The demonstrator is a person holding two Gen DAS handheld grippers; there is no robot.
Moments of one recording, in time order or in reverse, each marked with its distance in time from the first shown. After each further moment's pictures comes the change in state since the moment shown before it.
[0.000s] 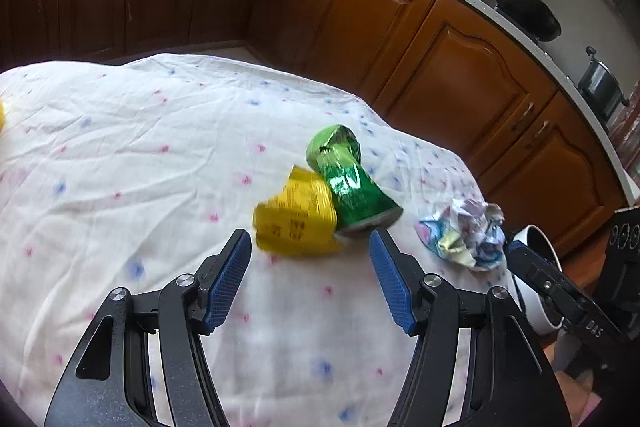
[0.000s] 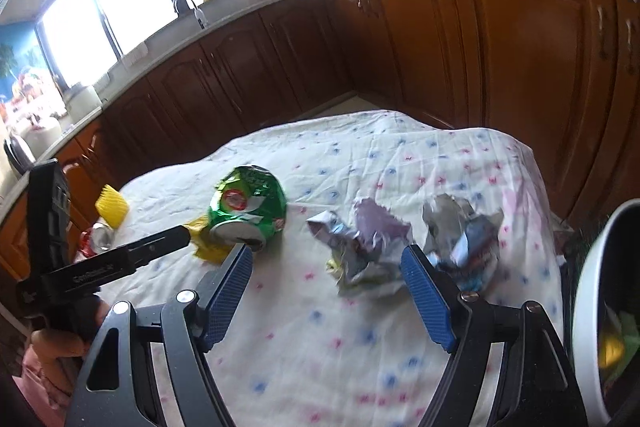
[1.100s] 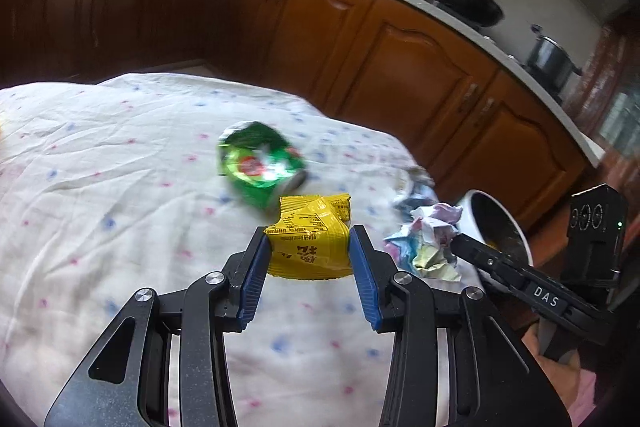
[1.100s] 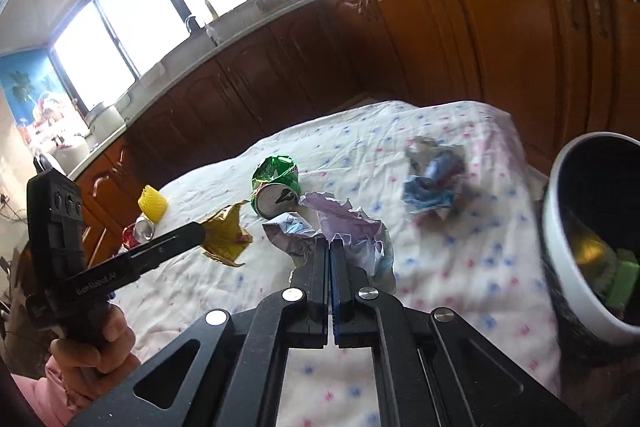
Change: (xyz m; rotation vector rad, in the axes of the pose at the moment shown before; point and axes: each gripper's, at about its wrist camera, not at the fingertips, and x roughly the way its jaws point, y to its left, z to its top) left arm -0.062 -0.051 -0.047 0.106 -0.050 -0.126; right arm -0.089 -0.014 -0.053 0.089 -0.046 0.097
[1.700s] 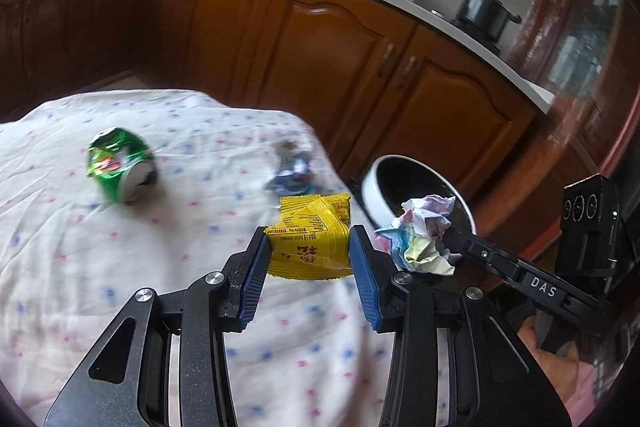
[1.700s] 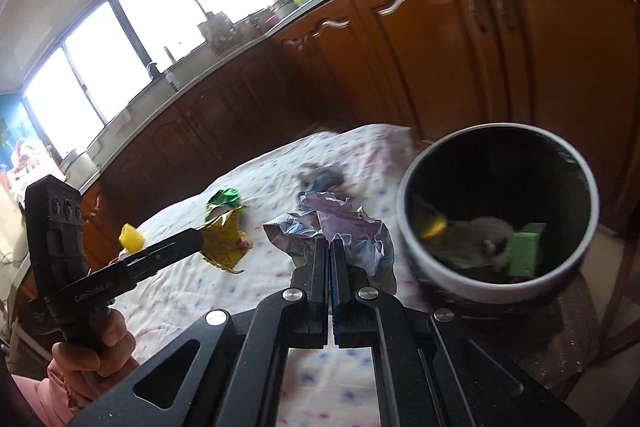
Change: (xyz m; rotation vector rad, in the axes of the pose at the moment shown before) left arm 0.020 -0.112 -0.013 0.159 0.051 -0.153; right arm -0.093 -0.073 -0.017 0.123 -0.116 -0.124
